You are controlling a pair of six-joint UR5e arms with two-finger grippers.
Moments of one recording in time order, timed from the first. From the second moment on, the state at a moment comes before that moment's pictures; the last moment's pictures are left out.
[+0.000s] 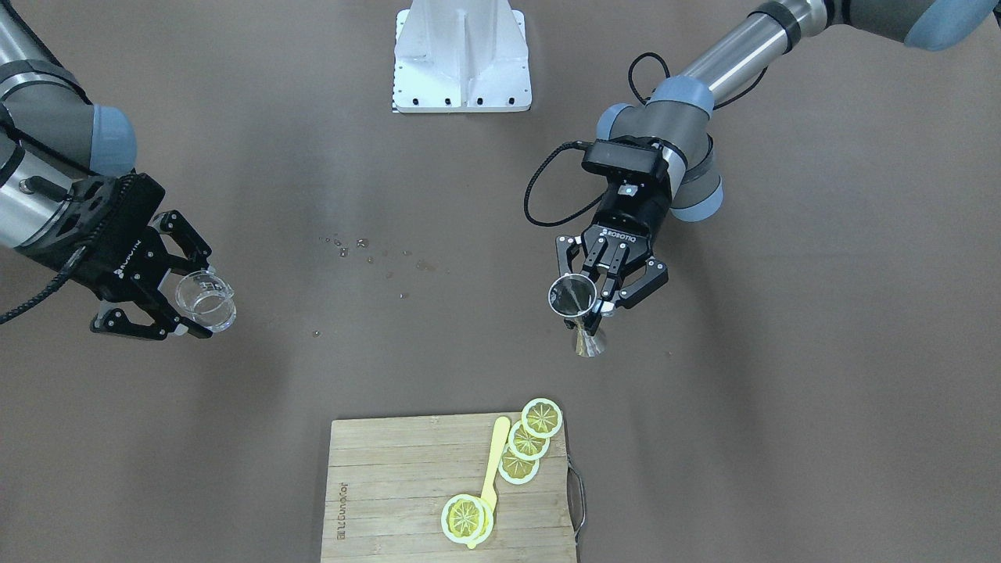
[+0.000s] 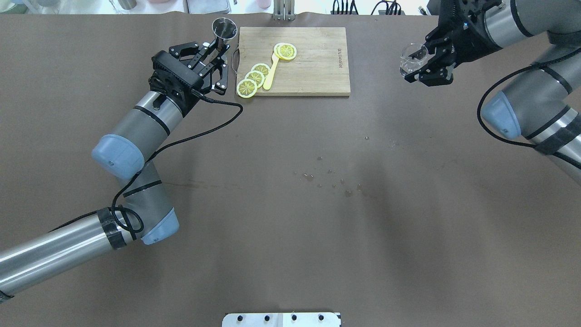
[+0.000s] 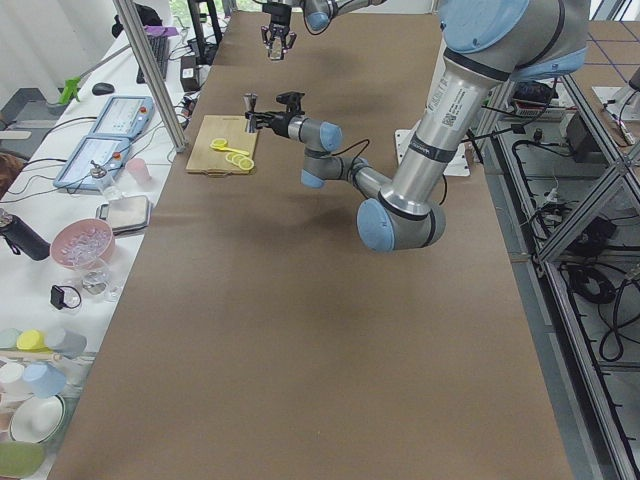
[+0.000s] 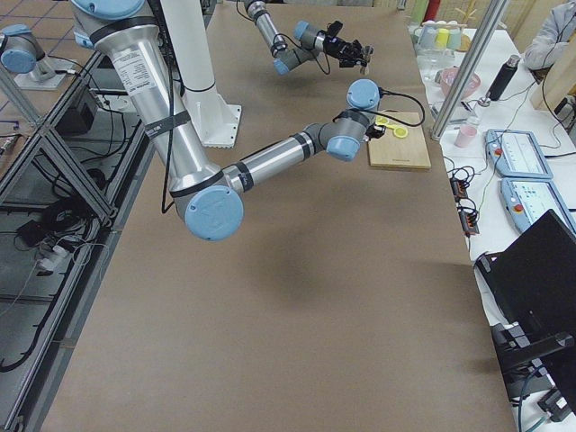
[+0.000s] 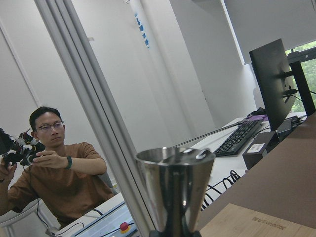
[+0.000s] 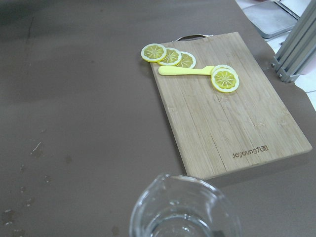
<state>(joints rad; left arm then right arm) -0.58 -2.14 -1.34 -3.10 -1.02 -0.21 1.07 -1.14 1.55 -0.79 2.39 -0.13</state>
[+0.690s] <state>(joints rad) -0.59 -2.13 -1.35 -3.04 -0.91 -0.31 1.07 -1.18 1.36 -0.41 2.45 0.26</state>
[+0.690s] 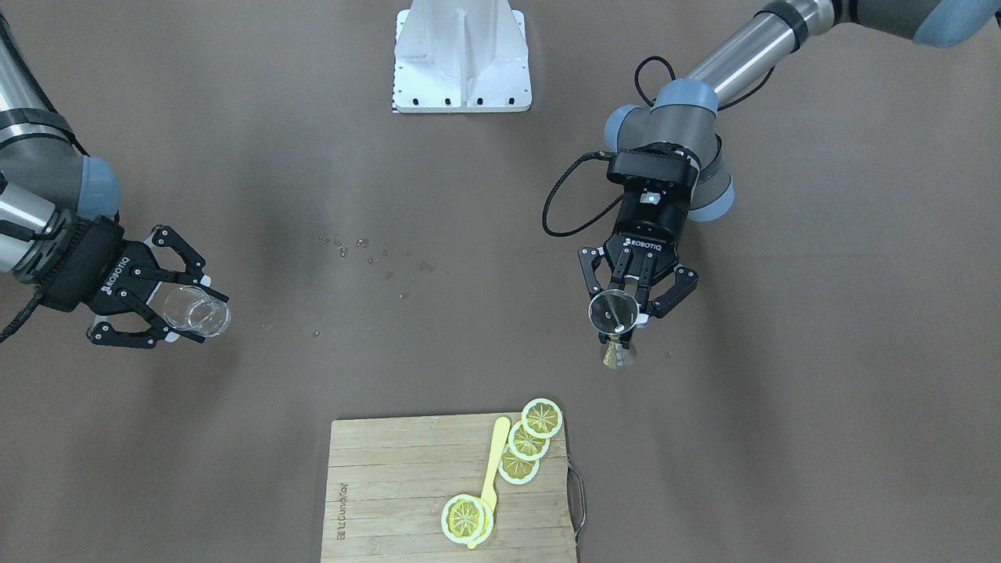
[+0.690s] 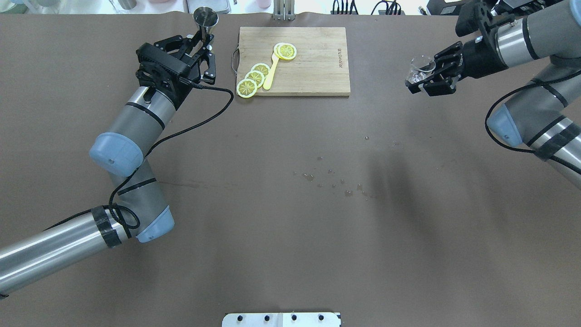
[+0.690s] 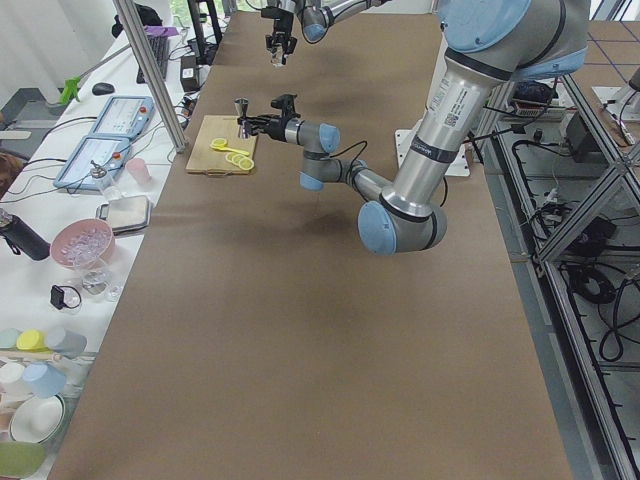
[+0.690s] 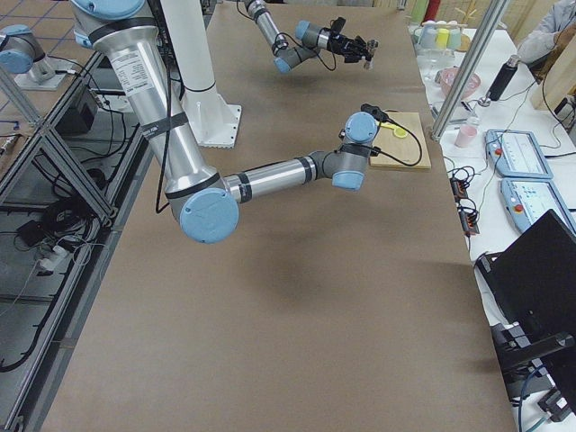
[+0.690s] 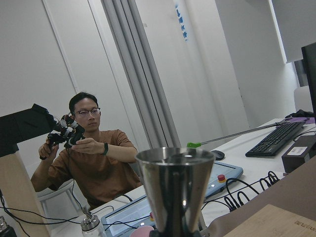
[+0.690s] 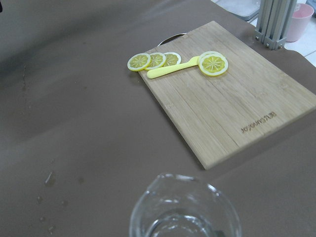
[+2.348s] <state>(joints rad) -0.43 -2.10 -1.47 -2.12 -0.31 -1.22 1.02 -1.22 1.00 0.00 2.44 -0.08</state>
